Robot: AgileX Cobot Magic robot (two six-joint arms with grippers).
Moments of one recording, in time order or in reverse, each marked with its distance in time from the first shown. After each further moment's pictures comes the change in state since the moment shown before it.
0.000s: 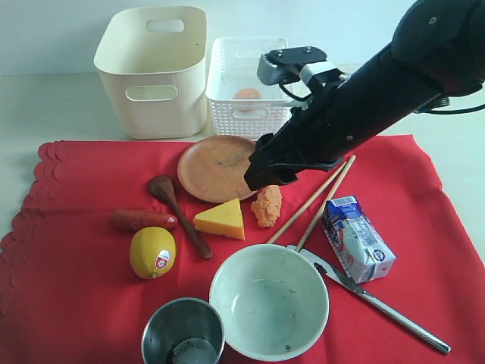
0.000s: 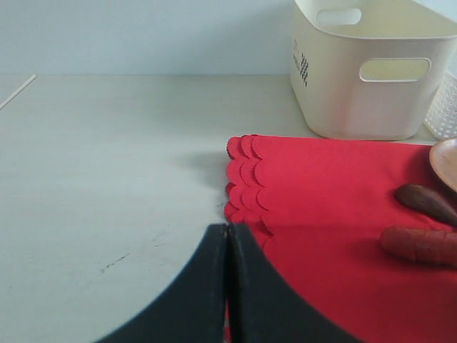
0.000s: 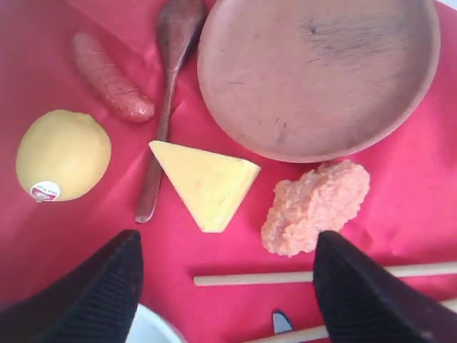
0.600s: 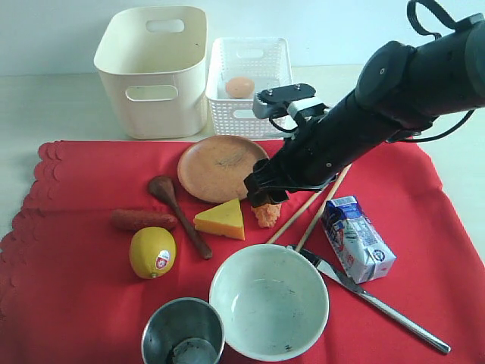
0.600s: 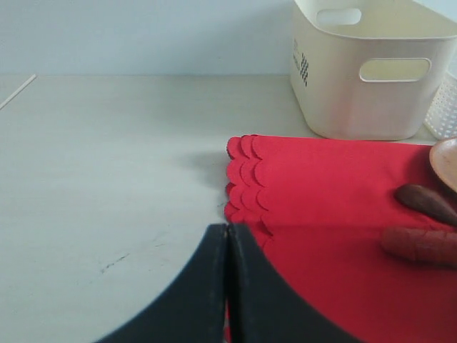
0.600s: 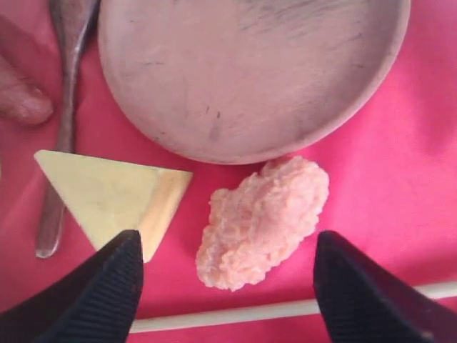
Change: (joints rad) left arm 0.000 0.000 0.000 0.000 0.000 0.000; right arm 0.006 0.165 0.000 0.002 -0.143 0.012
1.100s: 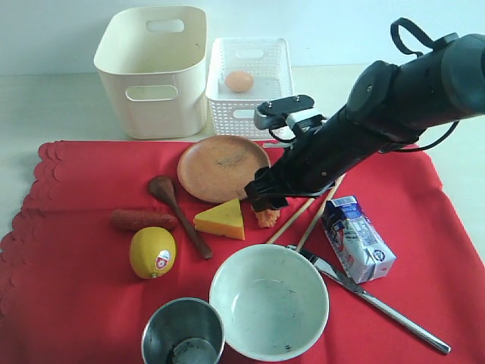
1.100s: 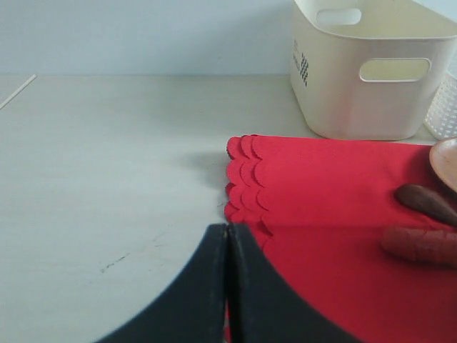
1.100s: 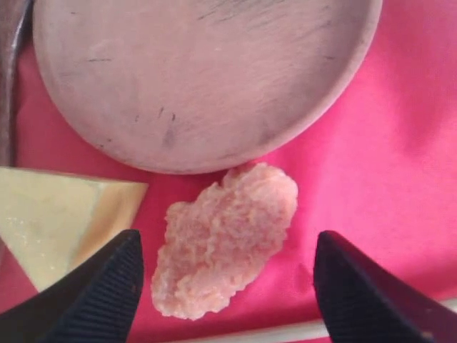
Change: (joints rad) left arm 0.000 0.000 0.000 0.000 0.000 0.000; right arm 0.000 0.067 0.000 0.000 -0.070 0.000
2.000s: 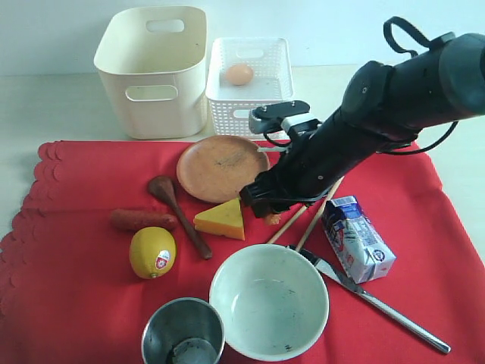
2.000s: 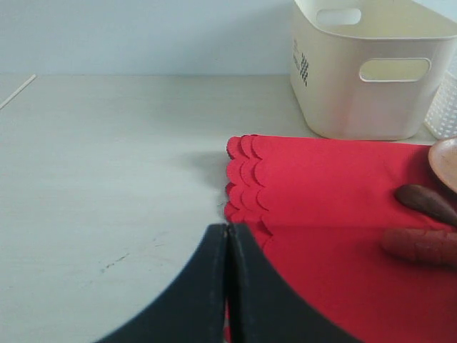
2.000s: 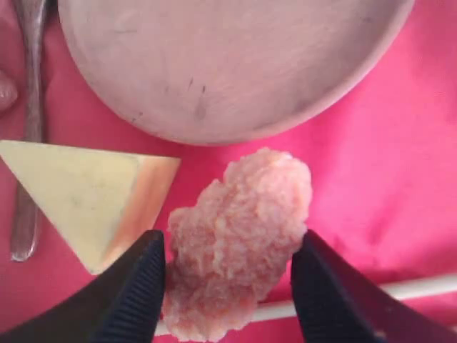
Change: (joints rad) left arm 0.000 0.000 0.000 0.000 0.000 0.000; right arm 0.025 -0.022 0.000 -0.057 0.049 0.107
